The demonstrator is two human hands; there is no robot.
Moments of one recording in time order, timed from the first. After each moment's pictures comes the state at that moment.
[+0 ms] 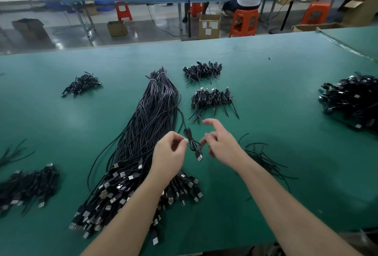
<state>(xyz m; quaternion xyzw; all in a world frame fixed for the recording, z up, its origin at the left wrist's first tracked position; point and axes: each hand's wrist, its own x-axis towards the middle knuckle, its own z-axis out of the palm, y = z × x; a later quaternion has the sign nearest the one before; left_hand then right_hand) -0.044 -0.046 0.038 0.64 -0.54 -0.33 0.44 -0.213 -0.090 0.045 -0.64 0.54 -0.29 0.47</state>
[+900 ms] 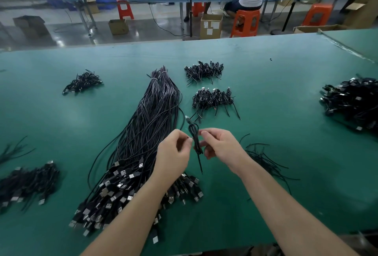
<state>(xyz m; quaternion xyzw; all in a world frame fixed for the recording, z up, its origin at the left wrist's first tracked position) -0.048 -0.045 0.039 0.63 -0.59 -0.26 0.42 -0.210 -0.087 0.042 -0.56 0.51 -0.33 0.56</state>
